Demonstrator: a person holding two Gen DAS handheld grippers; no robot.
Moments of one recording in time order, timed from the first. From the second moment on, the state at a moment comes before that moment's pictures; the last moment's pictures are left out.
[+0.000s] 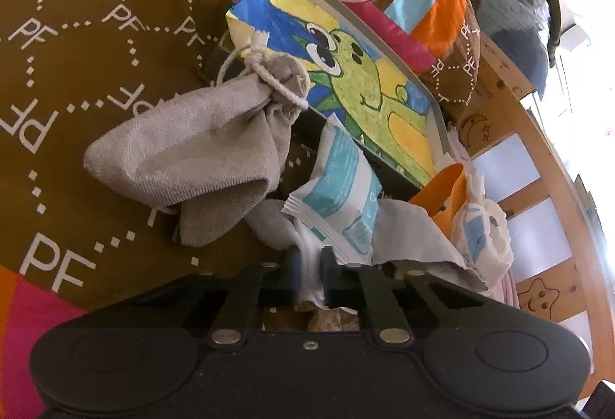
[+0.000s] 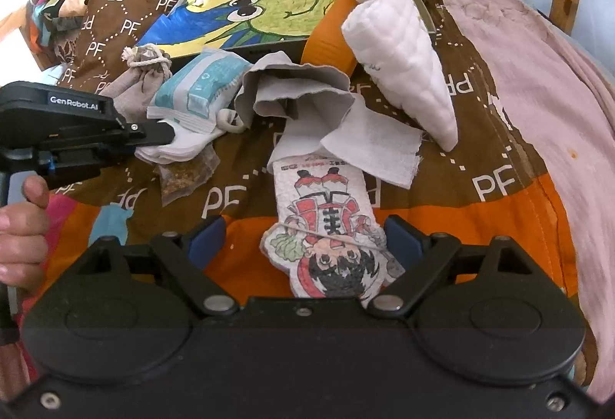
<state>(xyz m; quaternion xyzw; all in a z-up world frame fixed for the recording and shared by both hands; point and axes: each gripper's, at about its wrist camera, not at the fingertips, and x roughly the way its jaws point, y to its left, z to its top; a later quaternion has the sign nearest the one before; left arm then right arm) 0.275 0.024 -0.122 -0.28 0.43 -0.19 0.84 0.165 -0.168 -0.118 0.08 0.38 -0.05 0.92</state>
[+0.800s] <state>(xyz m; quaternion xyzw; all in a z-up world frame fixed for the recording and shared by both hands) 0.202 0.025 -0.079 -0.23 0.42 -0.20 0.85 0.165 -0.165 -0.117 0.05 0.38 -0.04 0.92</state>
